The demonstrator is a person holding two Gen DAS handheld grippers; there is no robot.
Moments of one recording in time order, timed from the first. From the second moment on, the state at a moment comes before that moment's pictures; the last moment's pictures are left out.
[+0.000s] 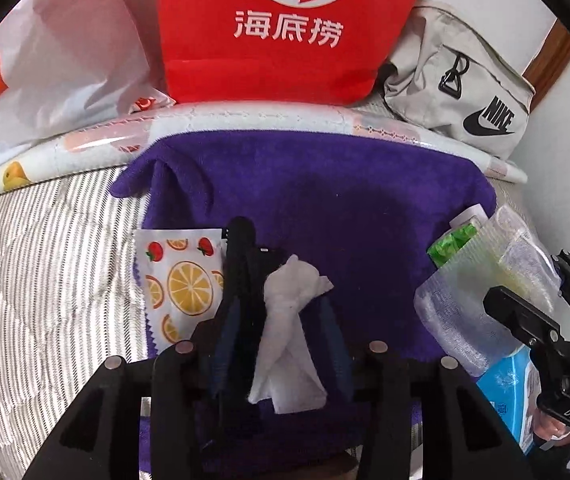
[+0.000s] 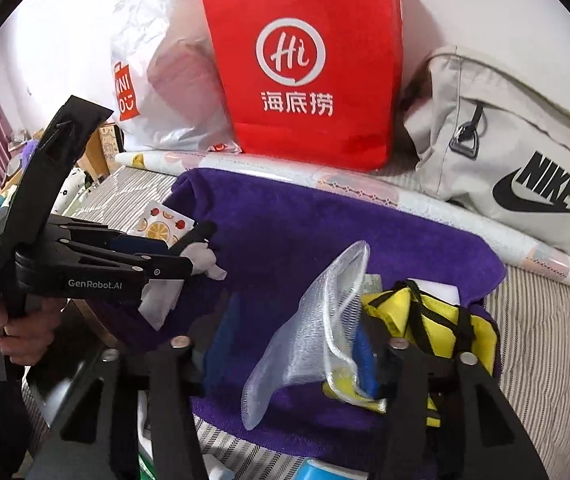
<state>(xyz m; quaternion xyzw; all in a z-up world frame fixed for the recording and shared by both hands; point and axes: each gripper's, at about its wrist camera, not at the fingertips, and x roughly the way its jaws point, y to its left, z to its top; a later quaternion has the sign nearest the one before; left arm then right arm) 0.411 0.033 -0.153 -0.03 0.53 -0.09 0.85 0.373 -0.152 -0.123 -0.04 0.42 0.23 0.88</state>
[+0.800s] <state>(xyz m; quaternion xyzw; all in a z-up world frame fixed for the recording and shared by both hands) 0.269 0.062 -0.098 -0.06 0.45 -0.07 0.89 0.260 -0.199 -0.083 -0.03 0.42 0.15 0.89</state>
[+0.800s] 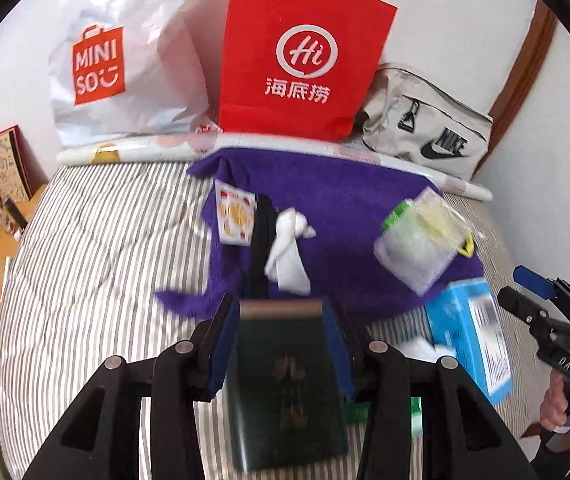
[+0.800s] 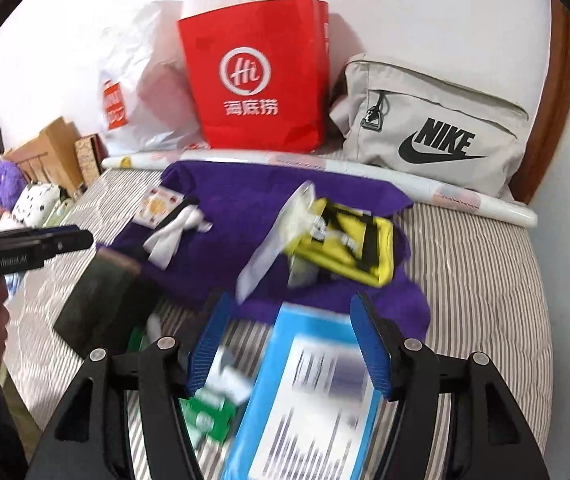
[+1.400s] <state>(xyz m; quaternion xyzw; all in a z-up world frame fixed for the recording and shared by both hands) 0.192 0.089 -0.129 -0.10 0.46 -0.08 0.88 0.178 -0.111 -0.137 -0.19 0.42 0.24 0.86</state>
